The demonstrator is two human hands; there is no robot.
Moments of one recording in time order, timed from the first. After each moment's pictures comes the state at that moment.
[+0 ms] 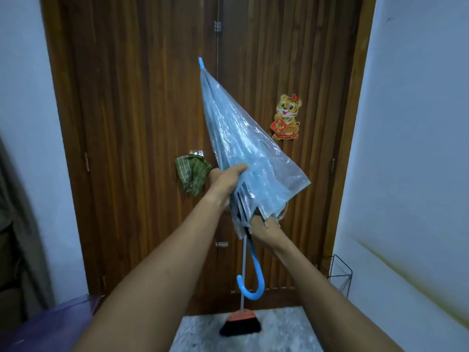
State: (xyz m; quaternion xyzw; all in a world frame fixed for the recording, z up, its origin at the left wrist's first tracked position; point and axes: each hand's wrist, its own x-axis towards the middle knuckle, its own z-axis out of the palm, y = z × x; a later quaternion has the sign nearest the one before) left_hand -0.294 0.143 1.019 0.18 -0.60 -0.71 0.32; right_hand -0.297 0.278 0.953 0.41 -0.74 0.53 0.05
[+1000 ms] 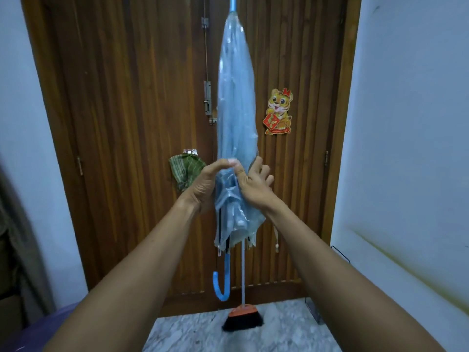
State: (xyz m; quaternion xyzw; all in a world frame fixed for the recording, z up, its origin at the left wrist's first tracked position) left_hand -0.246 0.150 1.025 -0.11 -0.66 -0.74 0.12; right_hand -0.306 0.268 1.020 0.33 -0.80 0.50 0.05
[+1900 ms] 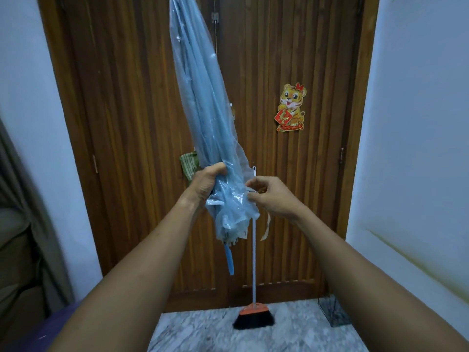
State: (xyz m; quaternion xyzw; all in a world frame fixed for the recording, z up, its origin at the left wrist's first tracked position) left_hand -0.252 0.122 1.016 0.04 -0.64 -0.71 0.28; right_hand -0.351 0.283 0.994 0.45 -0.75 0.47 -0.01
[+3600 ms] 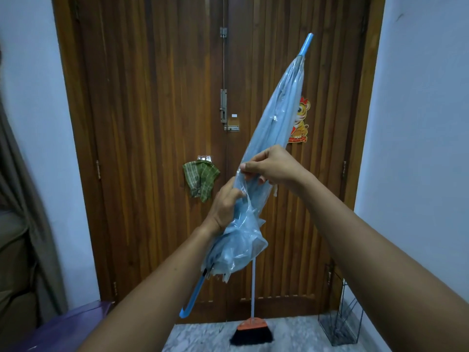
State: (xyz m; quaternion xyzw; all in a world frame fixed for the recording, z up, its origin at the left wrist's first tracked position) left_hand -0.261 0.134 0.990 -0.05 -0.78 -0.52 0.35; right_hand -0.321 0.274 1.092 0.42 -0.77 0.47 0.01
